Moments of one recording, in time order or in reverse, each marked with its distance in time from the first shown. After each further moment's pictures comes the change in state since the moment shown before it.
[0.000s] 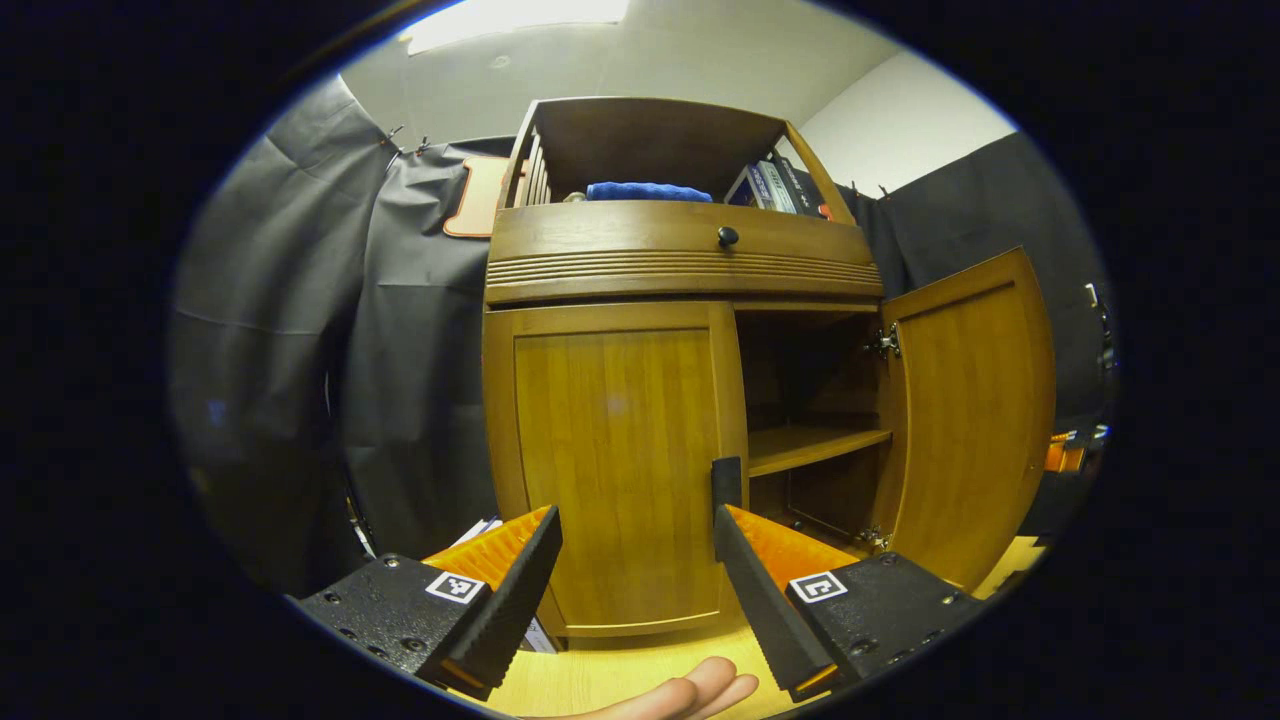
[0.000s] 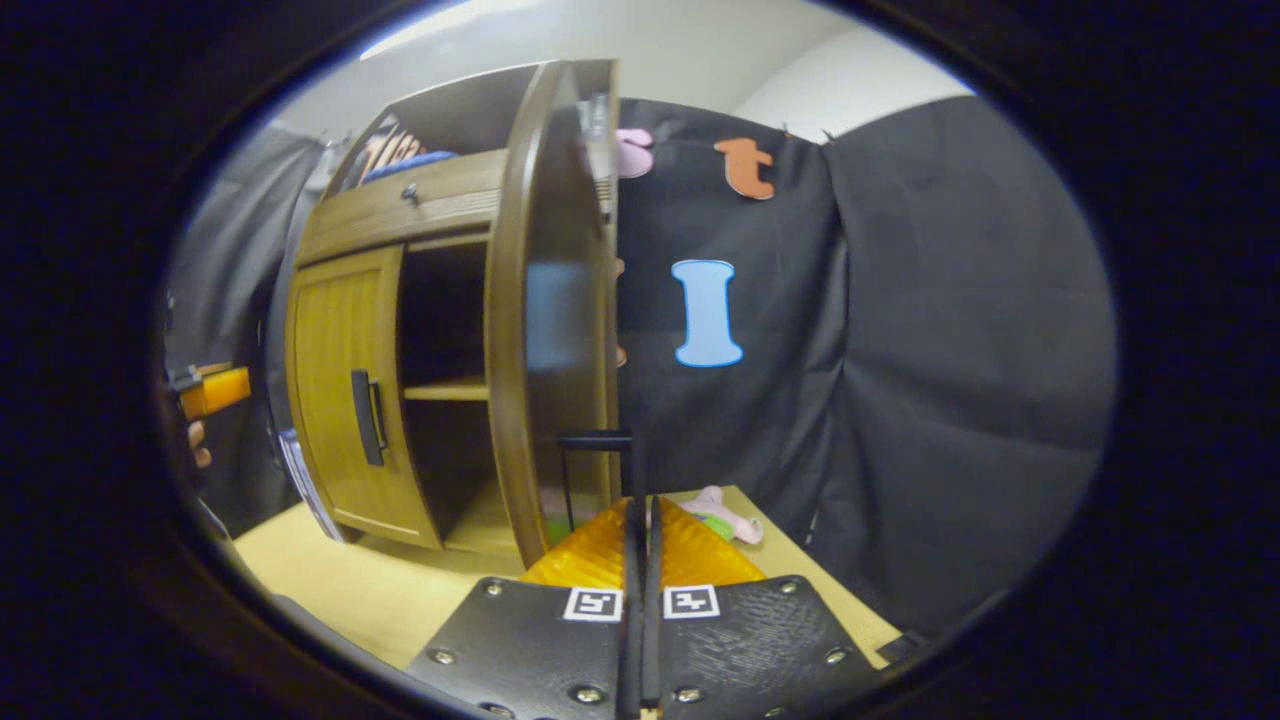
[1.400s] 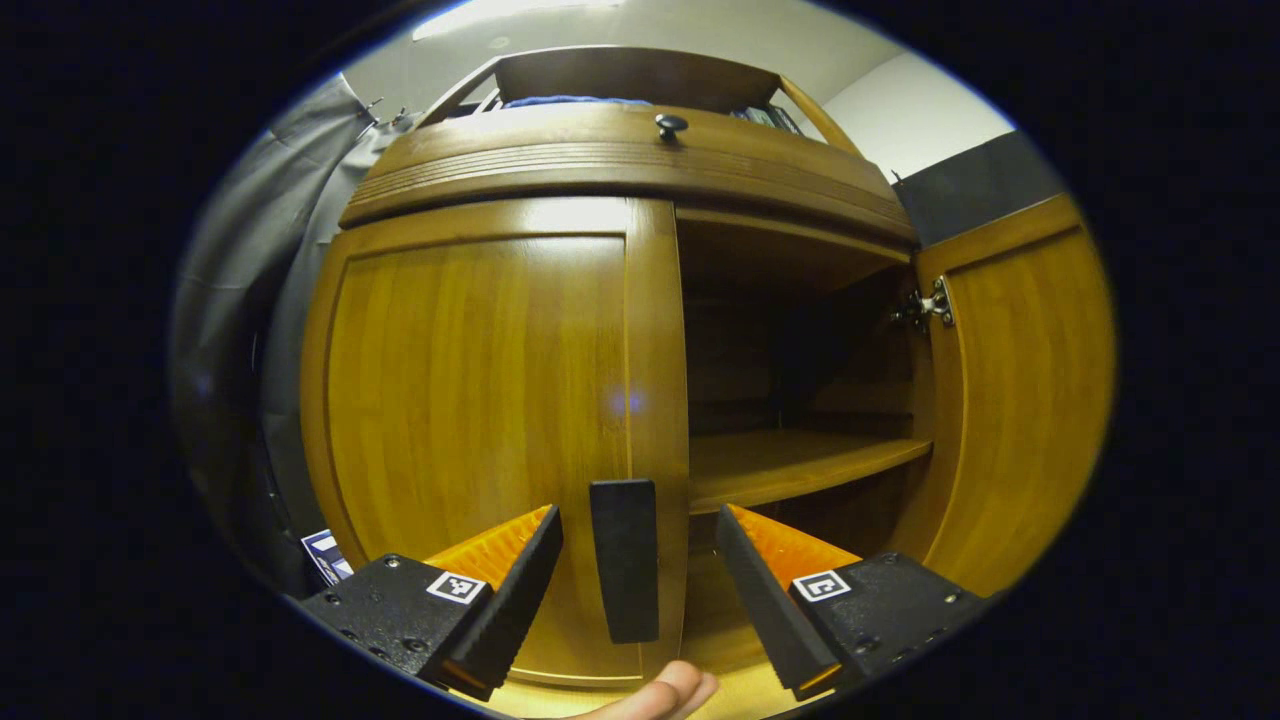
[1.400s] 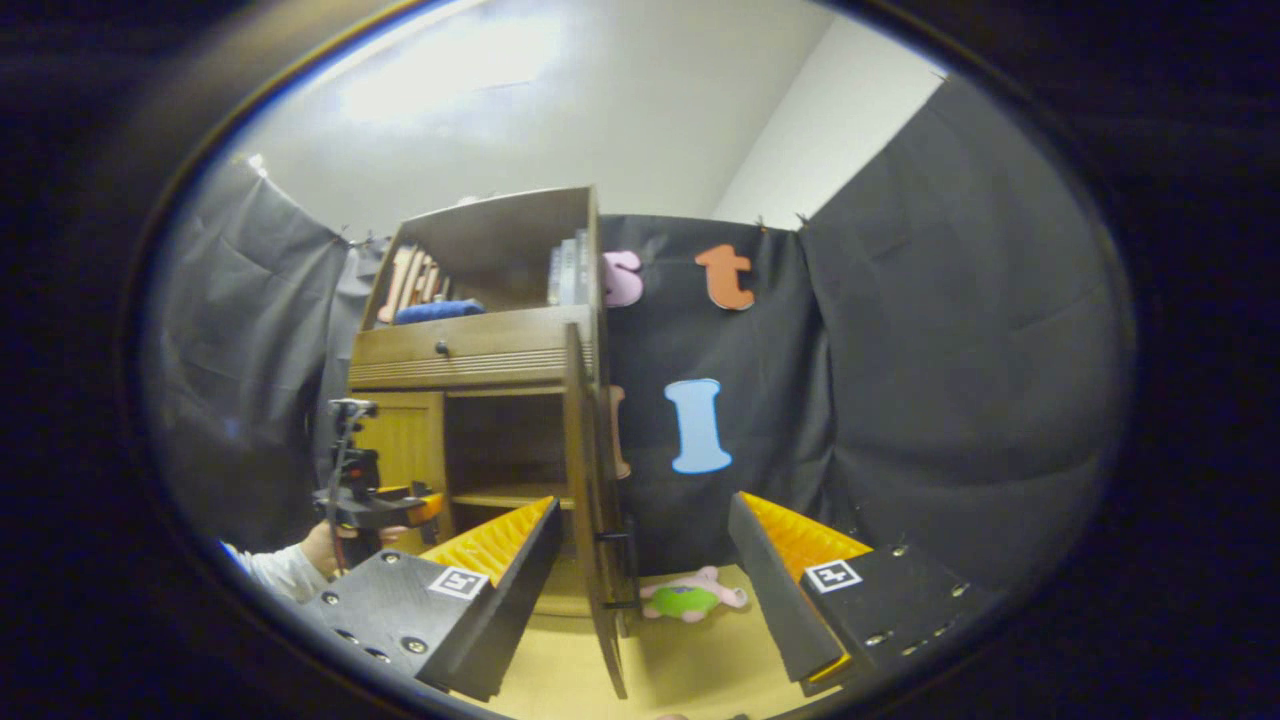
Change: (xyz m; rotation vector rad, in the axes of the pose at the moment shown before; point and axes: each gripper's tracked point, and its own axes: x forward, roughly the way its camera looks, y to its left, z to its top) left arm 0.169 -0.076 -0.051 -0.043 -0.002 0.039; right arm -0.135 -0.012 0.102 -0.025 -0.318 0.069
